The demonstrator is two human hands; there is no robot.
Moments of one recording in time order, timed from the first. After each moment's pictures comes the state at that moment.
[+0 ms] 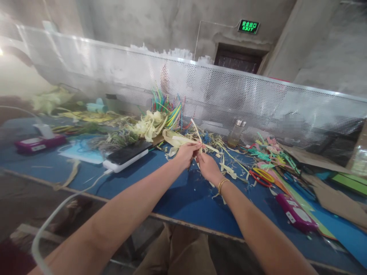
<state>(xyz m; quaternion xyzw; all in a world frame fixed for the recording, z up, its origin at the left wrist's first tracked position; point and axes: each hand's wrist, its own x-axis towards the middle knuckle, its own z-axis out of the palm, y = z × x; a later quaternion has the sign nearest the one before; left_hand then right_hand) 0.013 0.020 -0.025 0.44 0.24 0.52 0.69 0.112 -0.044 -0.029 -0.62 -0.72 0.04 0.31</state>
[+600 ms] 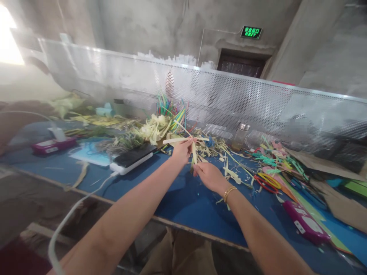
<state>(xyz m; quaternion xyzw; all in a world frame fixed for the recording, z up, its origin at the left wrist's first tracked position) -0.010 0.046 -0.010 0.28 0.24 0.64 0.67 0.103 -0.069 -0.016 -0.54 -0.81 0.07 0.24</state>
